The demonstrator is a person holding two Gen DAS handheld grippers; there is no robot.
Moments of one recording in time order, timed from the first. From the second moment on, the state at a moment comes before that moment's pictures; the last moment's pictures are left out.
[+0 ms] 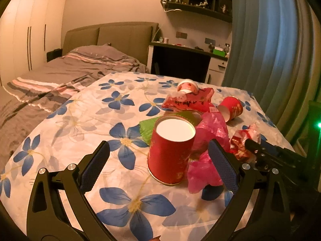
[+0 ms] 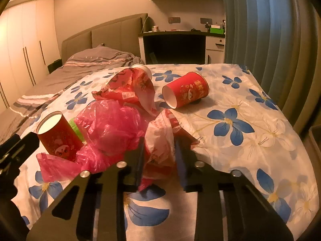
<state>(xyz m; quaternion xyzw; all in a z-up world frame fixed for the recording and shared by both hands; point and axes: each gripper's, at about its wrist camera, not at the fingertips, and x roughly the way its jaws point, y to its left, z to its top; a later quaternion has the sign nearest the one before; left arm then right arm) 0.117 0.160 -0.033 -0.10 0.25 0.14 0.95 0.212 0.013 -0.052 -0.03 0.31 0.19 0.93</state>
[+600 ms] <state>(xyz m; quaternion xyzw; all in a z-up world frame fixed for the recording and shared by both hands) 0.148 0.159 -0.046 -0.10 0.28 0.11 0.95 0.178 -0.051 -0.024 0.03 0.27 0.19 0.94</state>
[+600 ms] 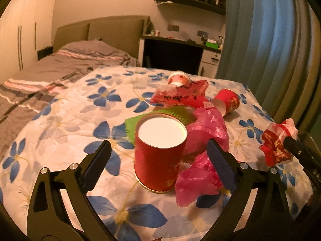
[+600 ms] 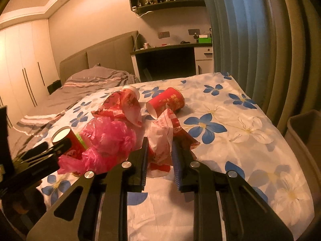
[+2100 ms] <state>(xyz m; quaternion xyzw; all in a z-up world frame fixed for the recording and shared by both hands) 0.075 0.112 0.027 -0.12 0.21 0.06 0.97 0.115 -0.114 0.006 0.05 0.21 0.19 0.96</state>
